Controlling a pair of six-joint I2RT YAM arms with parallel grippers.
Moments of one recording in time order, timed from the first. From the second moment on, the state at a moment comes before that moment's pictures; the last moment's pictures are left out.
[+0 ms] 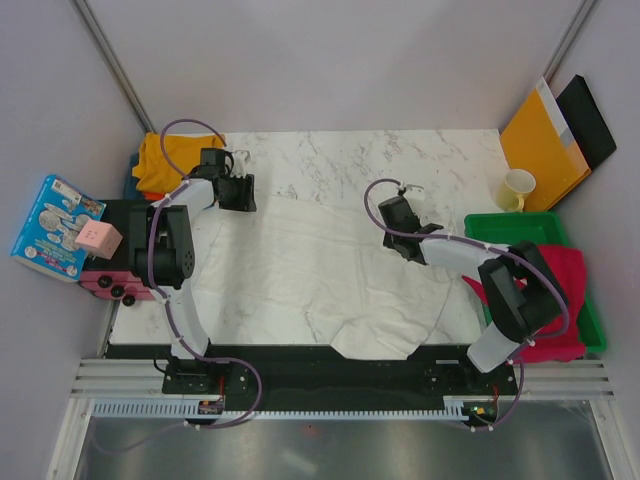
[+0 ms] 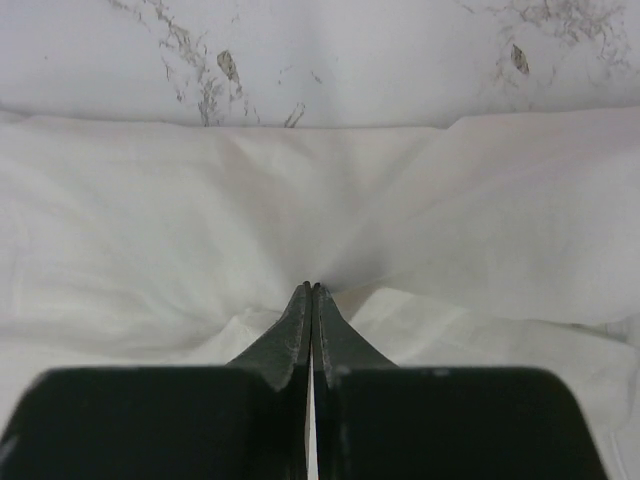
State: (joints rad) left arm -0.03 2.00 1.40 -0.36 0.27 0.11; right arm 0.50 1.67 0.92 -0.11 0.44 0.57
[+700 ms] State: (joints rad) left arm -0.05 2.00 1.42 -0.37 0.28 0.09; right arm 0.45 1.55 1.04 -0.23 0.54 0.57
